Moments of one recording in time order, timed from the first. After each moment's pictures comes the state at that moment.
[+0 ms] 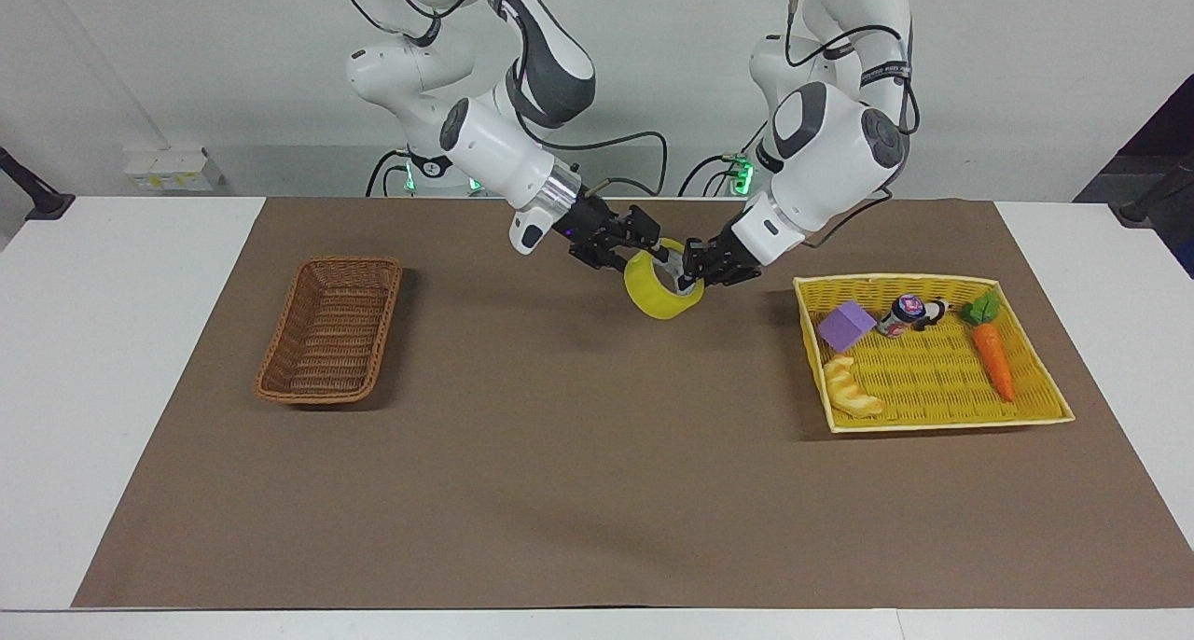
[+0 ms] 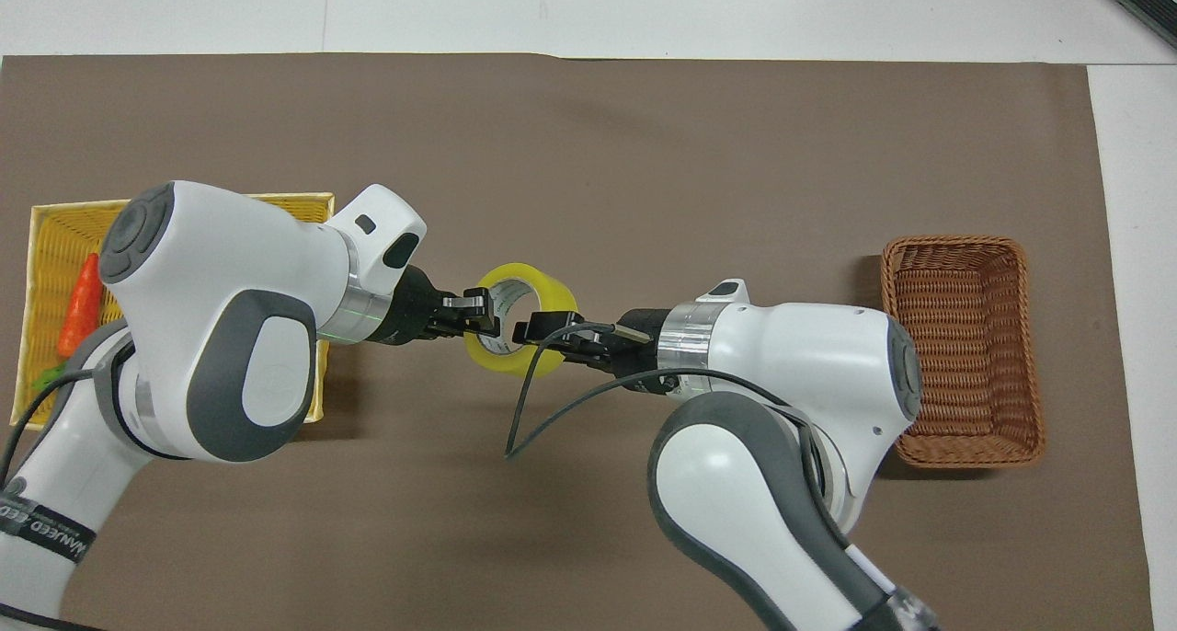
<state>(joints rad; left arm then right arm) -0.49 0.06 0.08 -1.96 -0.58 2.06 -0.15 0.47 0.06 0.09 -2.06 1.08 2.46 0.09</state>
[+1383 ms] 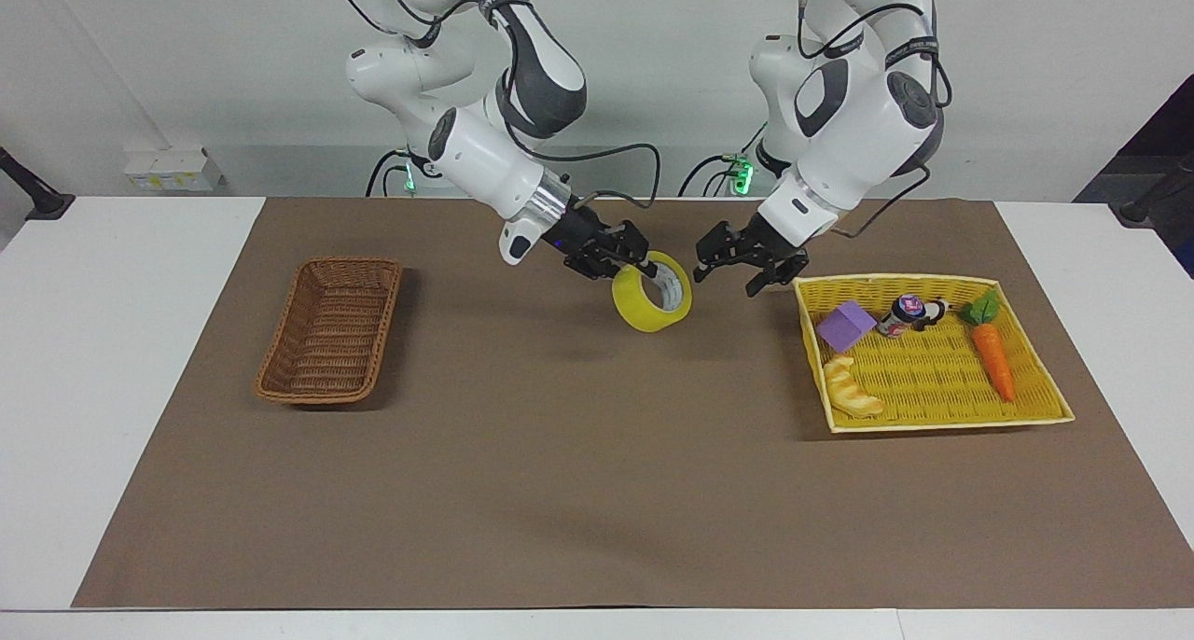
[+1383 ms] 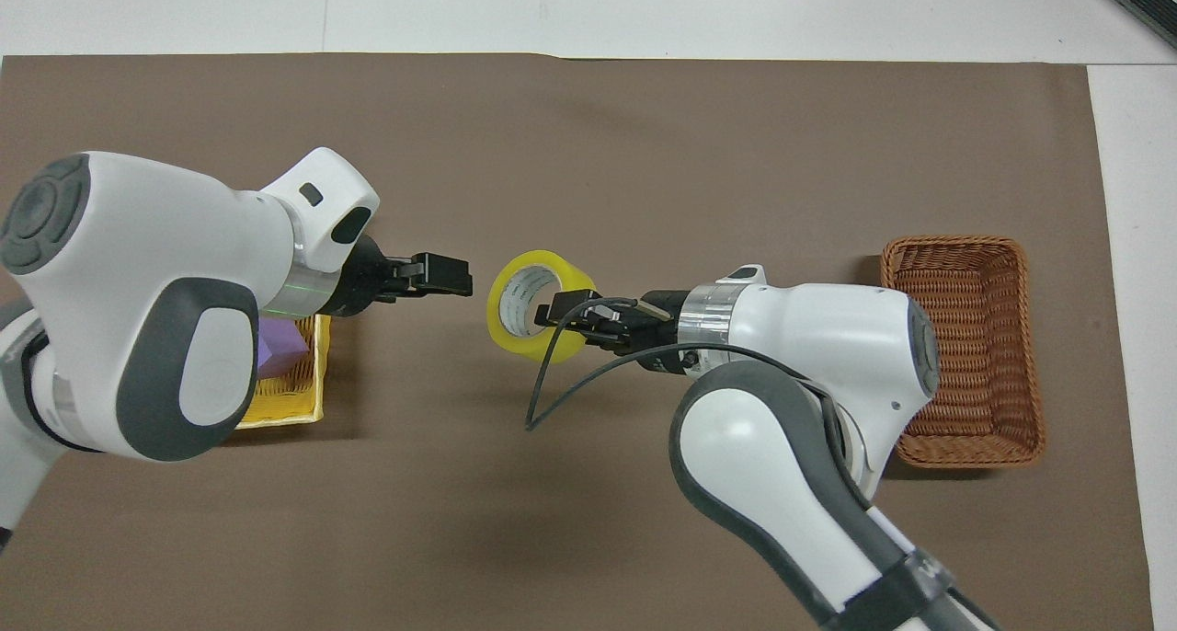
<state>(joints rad) -0.46 0.03 0.12 -1.88 -0.35 2.06 -0.14 0.41 0.08 0.08 -2.05 1.06 2.41 0.09</state>
